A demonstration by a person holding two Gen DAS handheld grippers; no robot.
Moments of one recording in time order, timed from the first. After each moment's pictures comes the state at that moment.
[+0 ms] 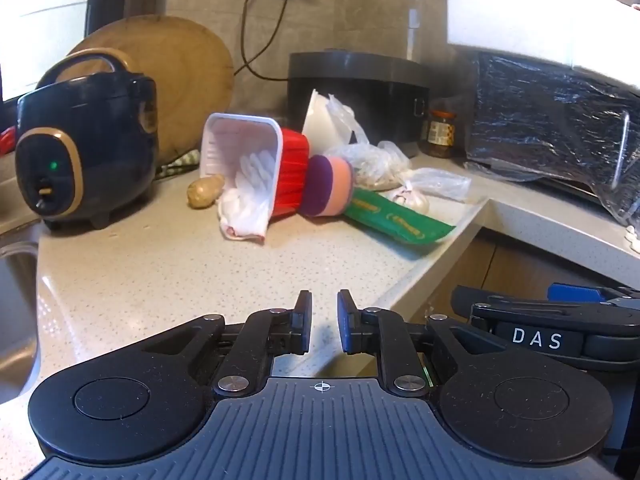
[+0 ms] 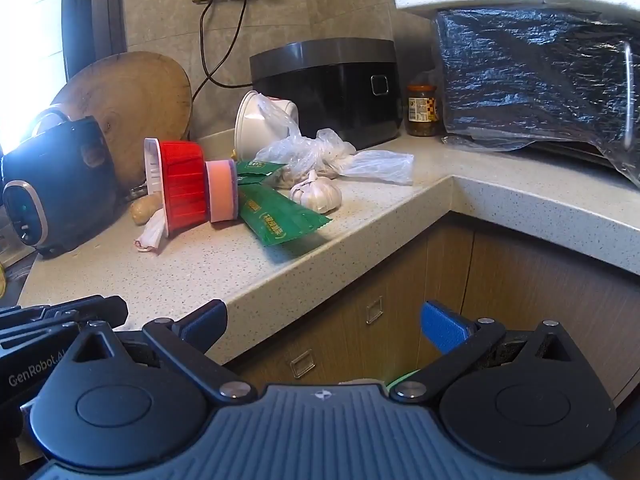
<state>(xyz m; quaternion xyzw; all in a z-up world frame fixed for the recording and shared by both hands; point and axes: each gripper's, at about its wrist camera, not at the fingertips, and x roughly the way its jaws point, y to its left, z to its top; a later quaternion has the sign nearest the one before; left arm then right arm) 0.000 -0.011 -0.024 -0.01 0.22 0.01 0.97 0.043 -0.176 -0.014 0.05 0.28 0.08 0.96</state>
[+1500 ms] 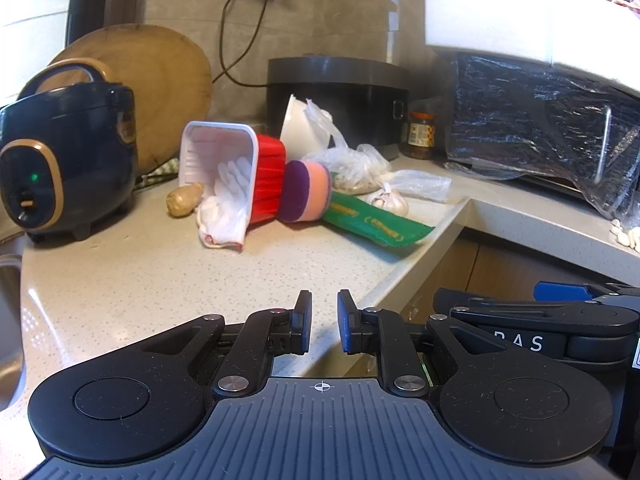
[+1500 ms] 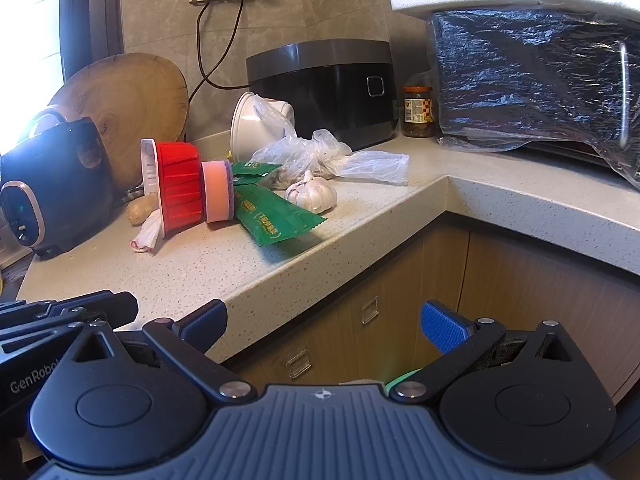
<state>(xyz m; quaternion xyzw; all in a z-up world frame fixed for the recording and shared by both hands) 0.009 -0.015 -0.005 0.00 0.23 -0.02 0.97 0.041 -0.178 -0.016 0.04 0.26 0.08 0.96</state>
